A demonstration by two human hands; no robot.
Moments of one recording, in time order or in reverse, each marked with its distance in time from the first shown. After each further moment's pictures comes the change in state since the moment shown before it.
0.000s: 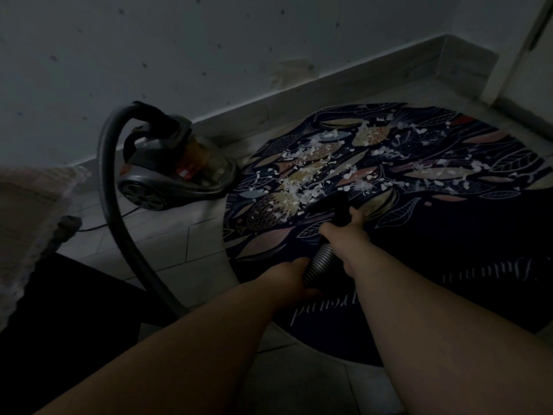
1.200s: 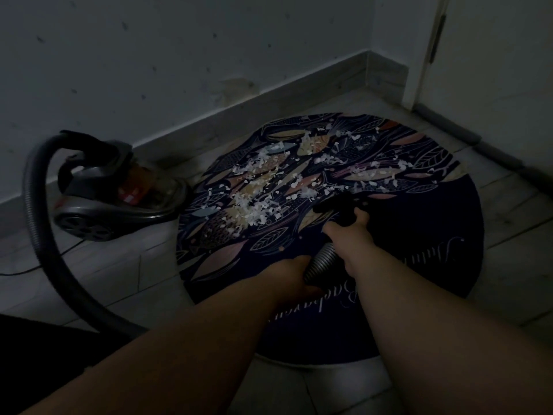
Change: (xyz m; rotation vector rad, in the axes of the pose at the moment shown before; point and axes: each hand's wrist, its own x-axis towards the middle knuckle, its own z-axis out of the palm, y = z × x) left_hand 0.030 0.097 0.010 0.054 -0.063 0.147; right_hand -0.004 0.003 -0.113 0.138 0.175 0.033
